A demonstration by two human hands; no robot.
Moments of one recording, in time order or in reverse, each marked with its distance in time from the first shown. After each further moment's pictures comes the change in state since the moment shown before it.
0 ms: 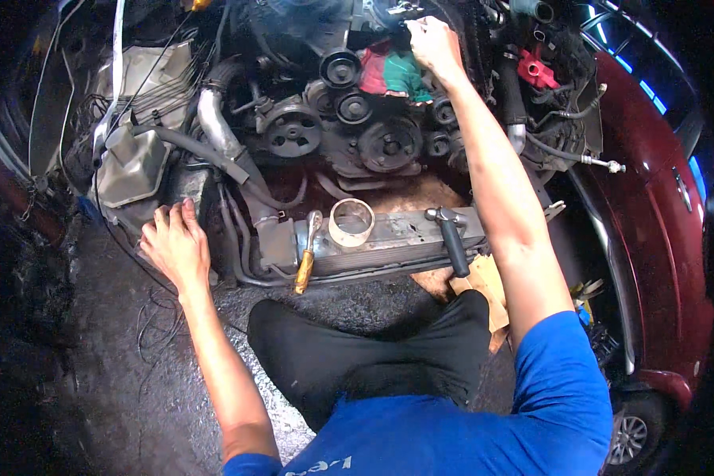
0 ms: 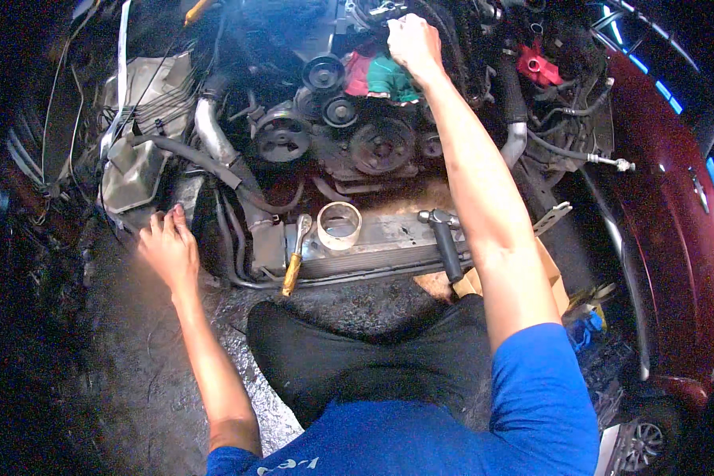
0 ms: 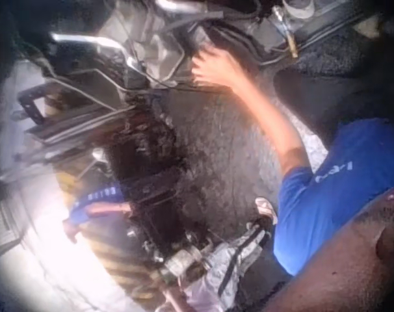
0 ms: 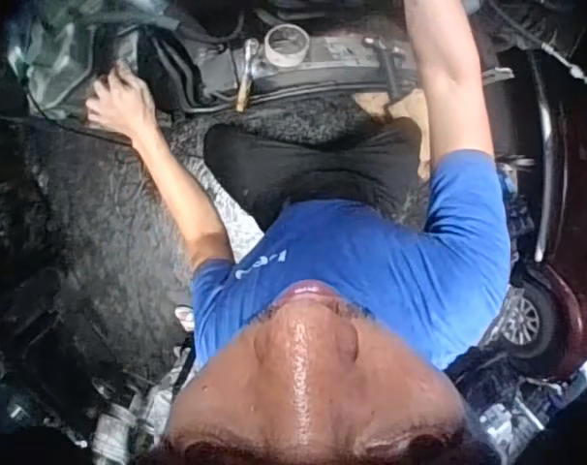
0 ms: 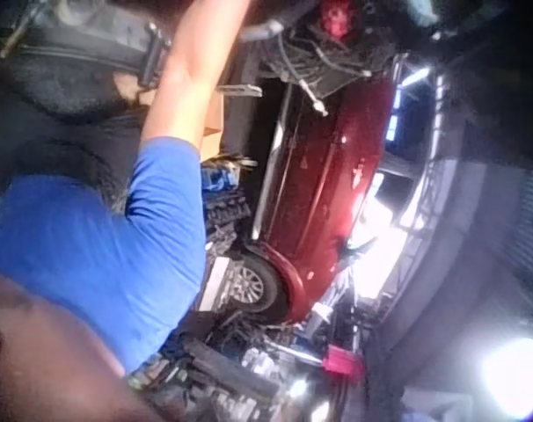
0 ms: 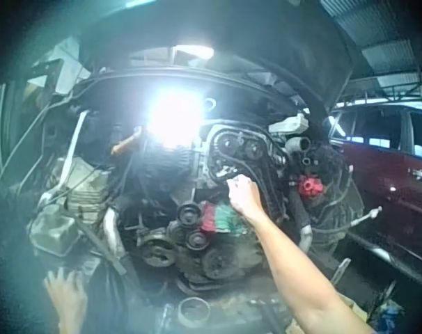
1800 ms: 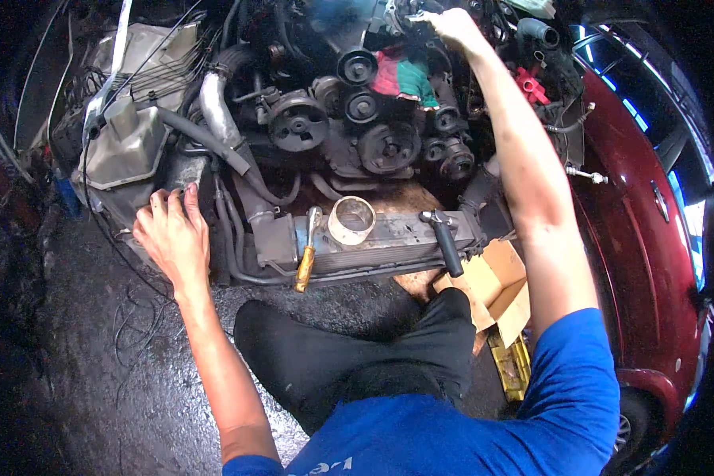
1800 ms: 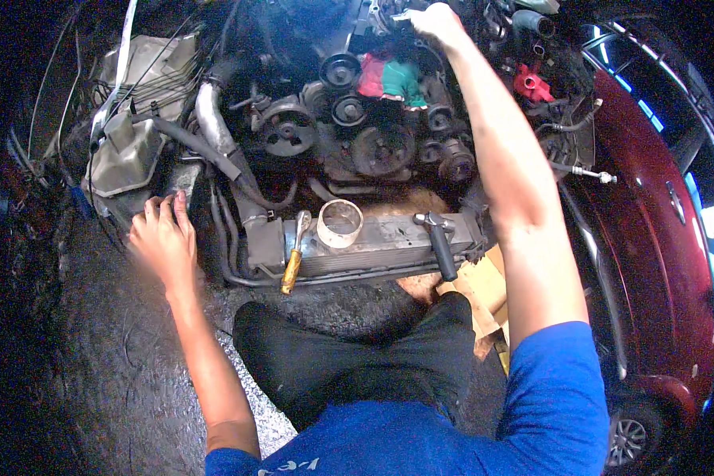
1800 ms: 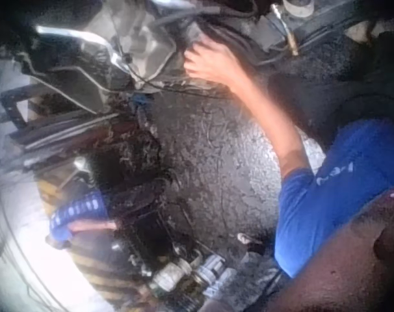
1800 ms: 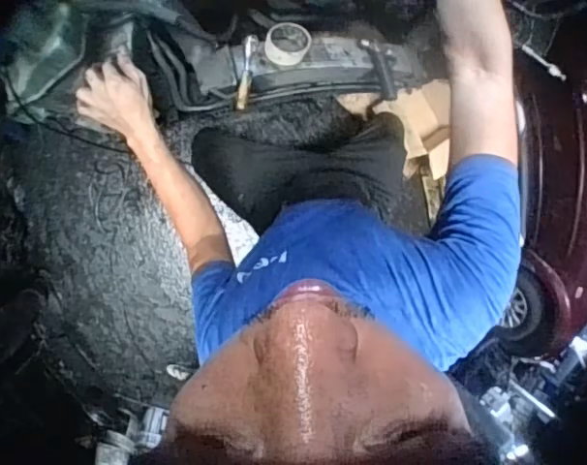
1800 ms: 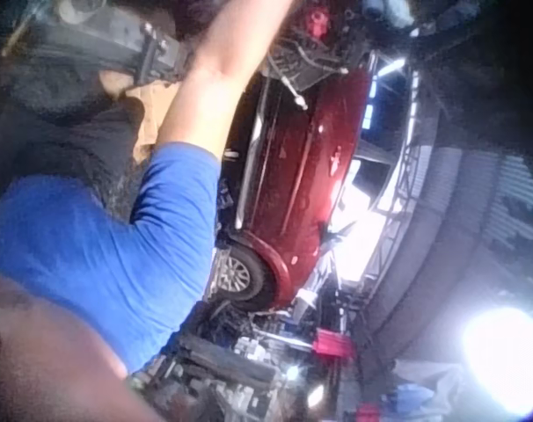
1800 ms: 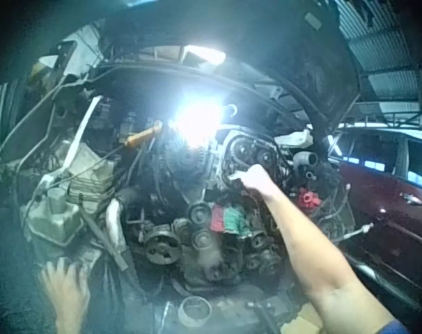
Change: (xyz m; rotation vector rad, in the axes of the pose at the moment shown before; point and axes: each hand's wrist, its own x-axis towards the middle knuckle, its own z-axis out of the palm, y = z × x) left_hand -0.002 -0.004 0.003 -0.070 0.104 0.024; right_hand 0.093 0.037 0.004 -0.203 -0.403 -0.111
